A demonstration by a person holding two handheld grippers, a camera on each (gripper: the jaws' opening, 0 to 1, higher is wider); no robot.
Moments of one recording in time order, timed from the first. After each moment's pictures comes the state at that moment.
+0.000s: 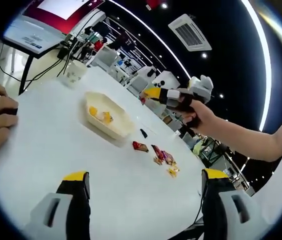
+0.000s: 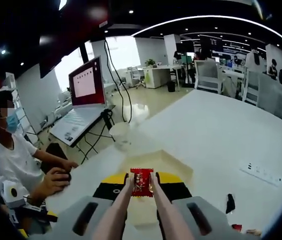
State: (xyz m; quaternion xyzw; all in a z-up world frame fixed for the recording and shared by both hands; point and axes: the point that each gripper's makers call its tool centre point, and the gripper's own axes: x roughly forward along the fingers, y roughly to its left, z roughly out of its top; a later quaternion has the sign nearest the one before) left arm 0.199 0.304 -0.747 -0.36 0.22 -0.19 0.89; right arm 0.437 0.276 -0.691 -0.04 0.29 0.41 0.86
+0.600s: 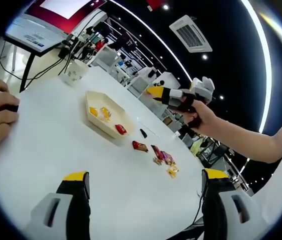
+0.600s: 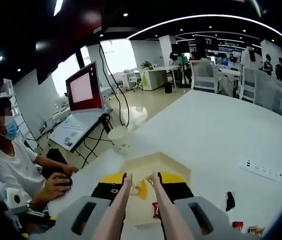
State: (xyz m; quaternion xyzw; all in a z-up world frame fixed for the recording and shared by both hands) left arm 0.196 0.303 -0.748 -0.37 0.22 -0.18 0.89; right arm 0.438 0.270 -0.688 -0.02 0.29 0.41 0.87
